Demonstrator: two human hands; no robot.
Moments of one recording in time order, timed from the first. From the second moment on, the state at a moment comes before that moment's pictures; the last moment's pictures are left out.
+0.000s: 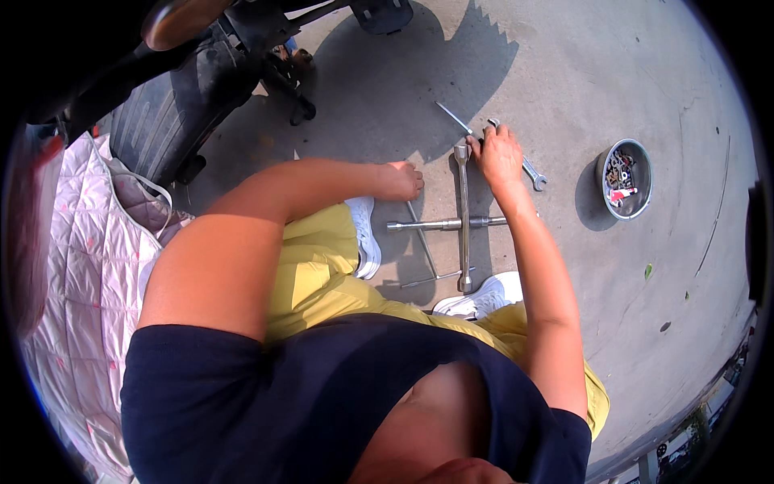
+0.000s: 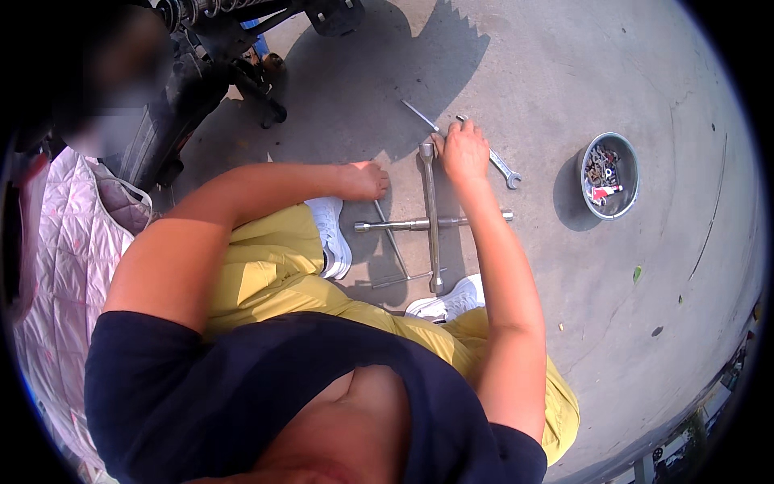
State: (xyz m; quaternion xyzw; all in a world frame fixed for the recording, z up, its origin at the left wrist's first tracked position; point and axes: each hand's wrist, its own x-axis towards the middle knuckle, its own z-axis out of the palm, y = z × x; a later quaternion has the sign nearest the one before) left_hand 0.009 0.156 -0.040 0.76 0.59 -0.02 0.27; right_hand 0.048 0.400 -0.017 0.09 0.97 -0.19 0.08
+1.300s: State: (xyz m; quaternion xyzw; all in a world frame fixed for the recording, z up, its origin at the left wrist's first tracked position) left_hand -0.174 0.183 0.156 0.42 0.77 0.06 0.47; right_hand 0.087 0.430 0.144 -0.22 0.94 -0.26 0.04
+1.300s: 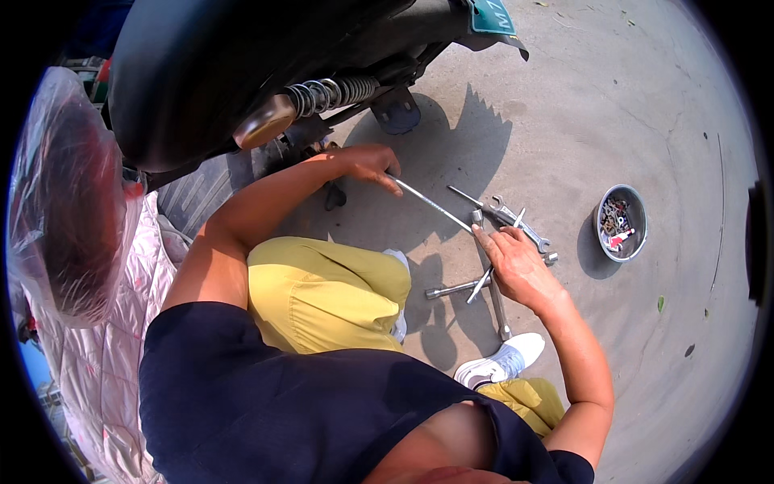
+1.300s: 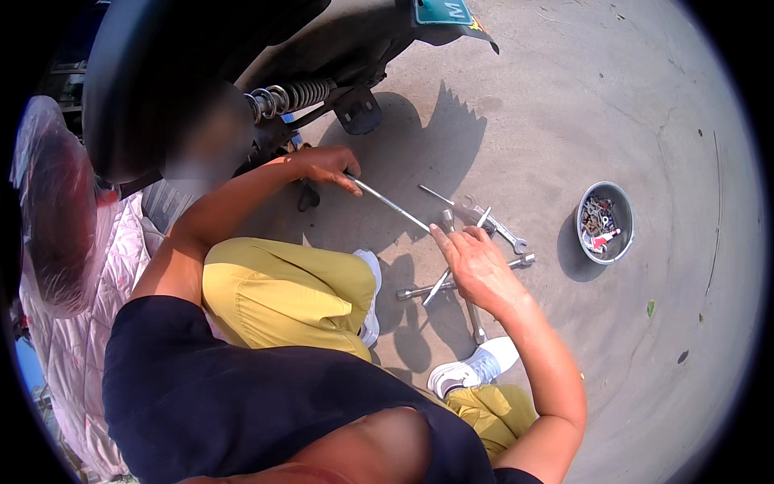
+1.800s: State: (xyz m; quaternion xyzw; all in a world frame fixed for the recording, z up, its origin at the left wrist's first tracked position) left_hand -0.172 0.209 0.117 -0.01 0.45 0.71 0.53; right_hand 0.087 0.346 0.044 0.15 0.84 -0.50 -0.16
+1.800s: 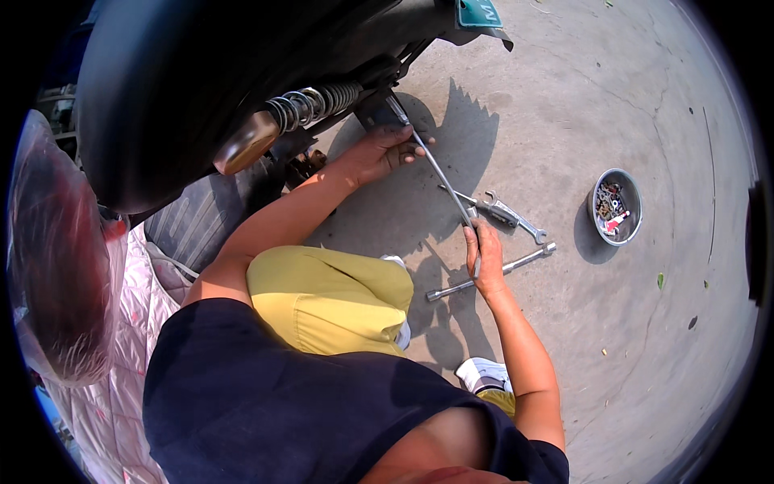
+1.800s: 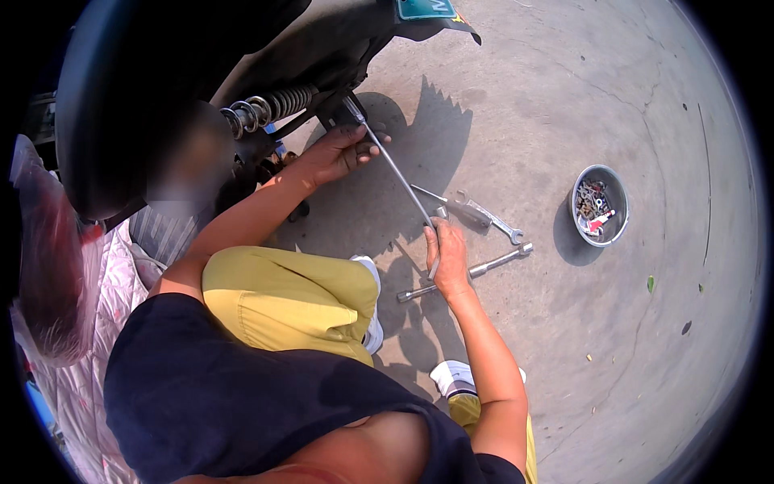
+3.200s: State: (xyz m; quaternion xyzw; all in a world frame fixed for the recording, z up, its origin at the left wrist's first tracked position) left_hand -0.085 0.262 0.067 0.00 0.52 0.59 0.62; right_hand 0.072 0.366 0.042 0.45 0.53 -0.71 -0.14
